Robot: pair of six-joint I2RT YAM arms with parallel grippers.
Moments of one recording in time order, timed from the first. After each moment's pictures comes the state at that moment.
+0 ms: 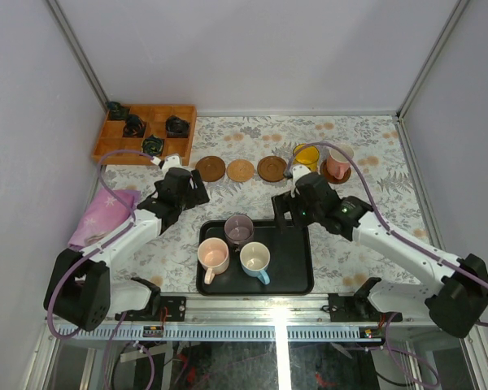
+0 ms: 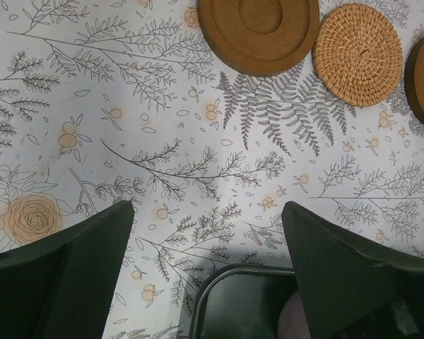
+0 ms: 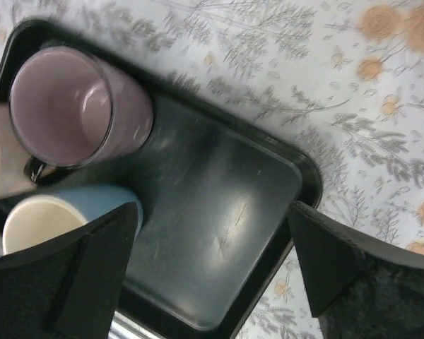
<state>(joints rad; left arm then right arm) -0.39 1.24 0.71 -0.19 -0.27 -0.58 0.72 1.20 0.92 -0.52 0.04 0.30</state>
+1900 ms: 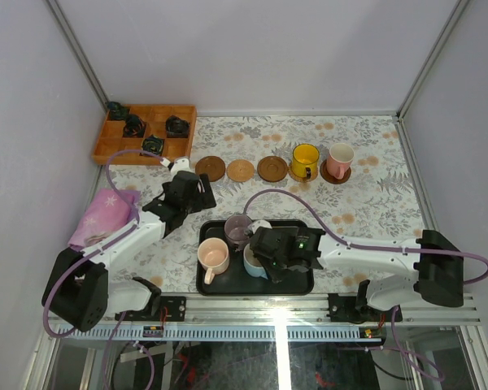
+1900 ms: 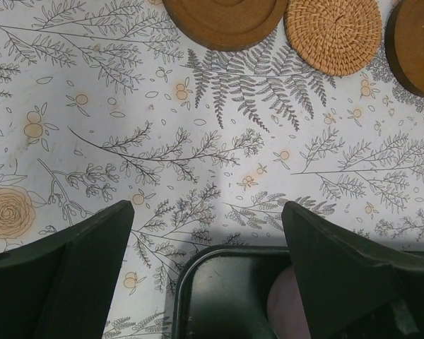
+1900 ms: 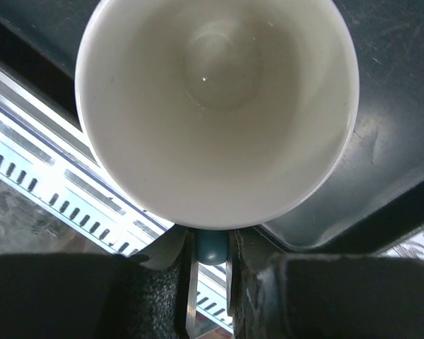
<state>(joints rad) -0.47 1.24 0.71 -0.20 -0.28 -0.58 1.24 1.37 0.91 -0.69 0.05 0.55</state>
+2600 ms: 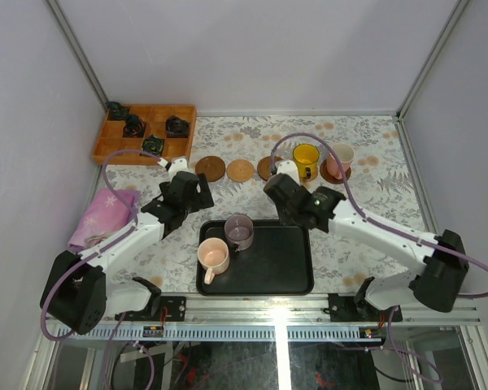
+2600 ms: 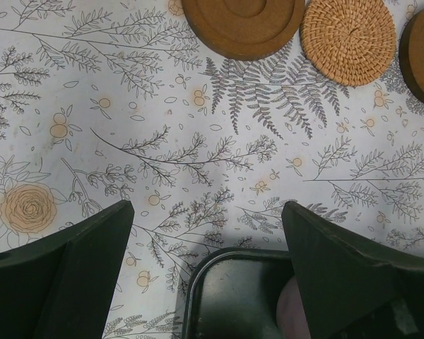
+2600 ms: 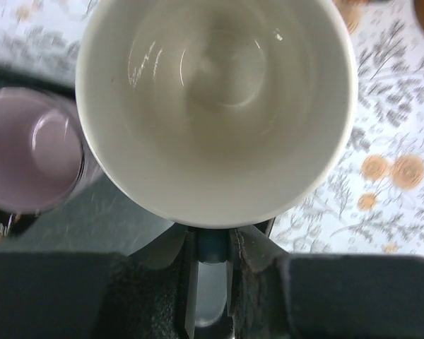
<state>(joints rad) -0.48 1.22 0.71 -0.22 -0.34 -0.57 0.97 1.34 1.13 -0.79 0.43 0.51</state>
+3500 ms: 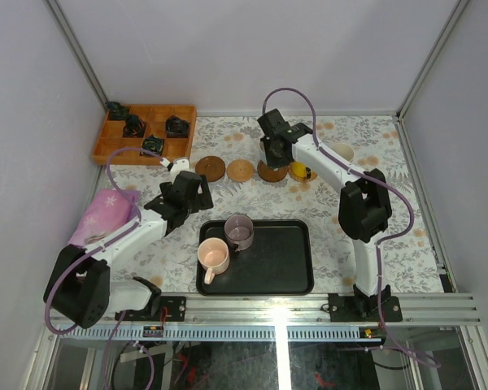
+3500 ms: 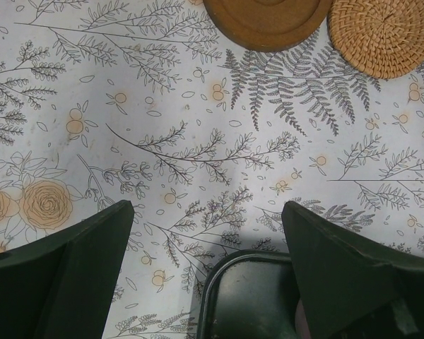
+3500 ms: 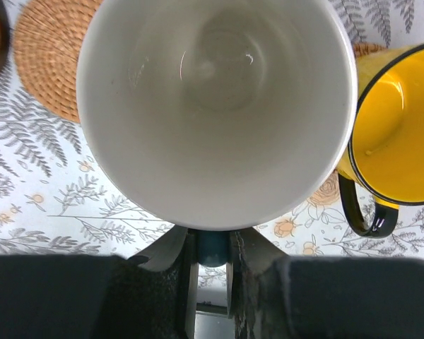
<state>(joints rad) -0.48 1.26 0.72 -0.25 -0.37 -0.55 0.58 2.06 1.84 -0.80 0.21 0.30</state>
